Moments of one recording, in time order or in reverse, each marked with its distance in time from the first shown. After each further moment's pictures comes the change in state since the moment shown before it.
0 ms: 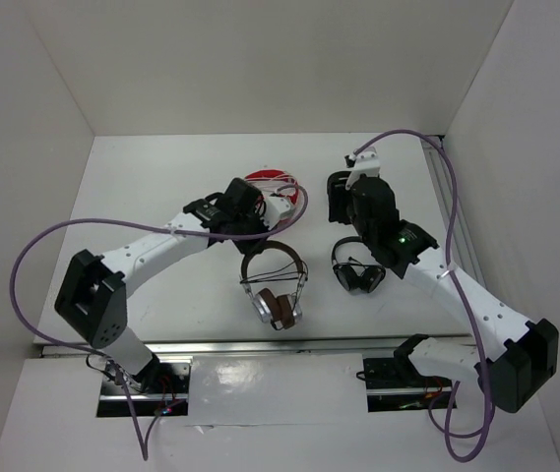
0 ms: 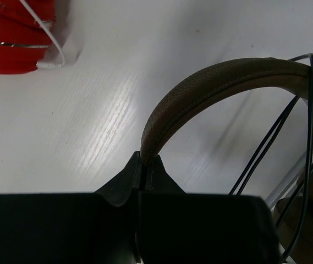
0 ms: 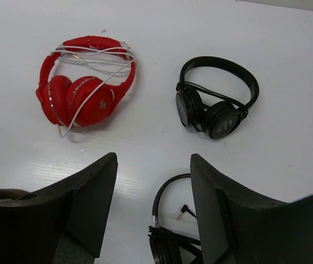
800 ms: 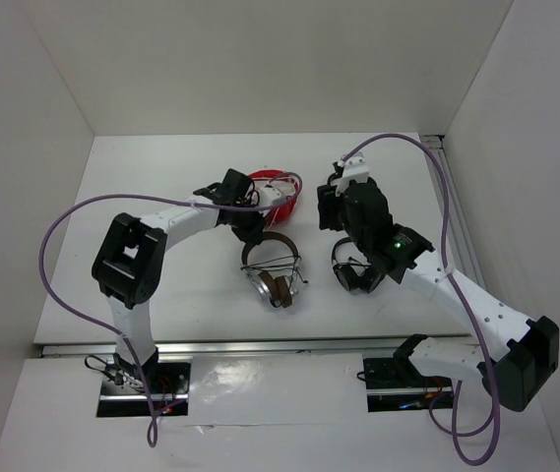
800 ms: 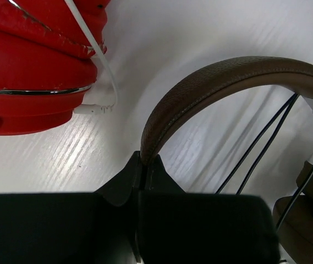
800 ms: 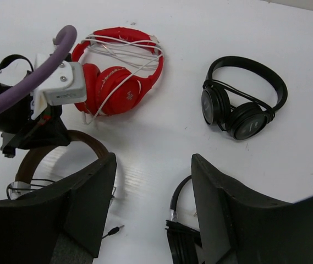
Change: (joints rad) left arm 0.165 0.337 0.095 0.161 0.184 0.082; right arm 0.076 -0.006 -0.007 -0.001 -0.029 0.003
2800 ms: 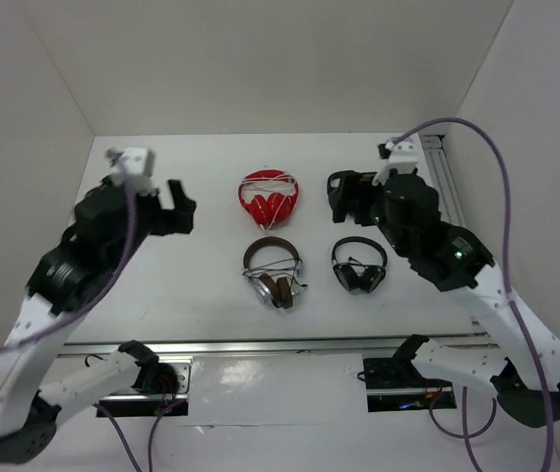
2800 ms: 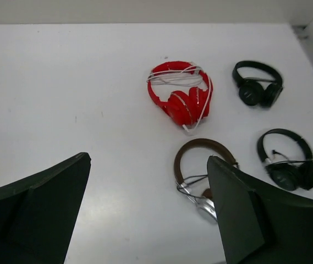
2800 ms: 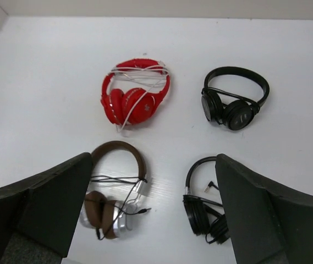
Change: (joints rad) left arm -0.055 -0.932 0.010 -0.268 -0.688 -0.547; right arm 0.058 -0.109 0.299 -0.369 0.079 0.146
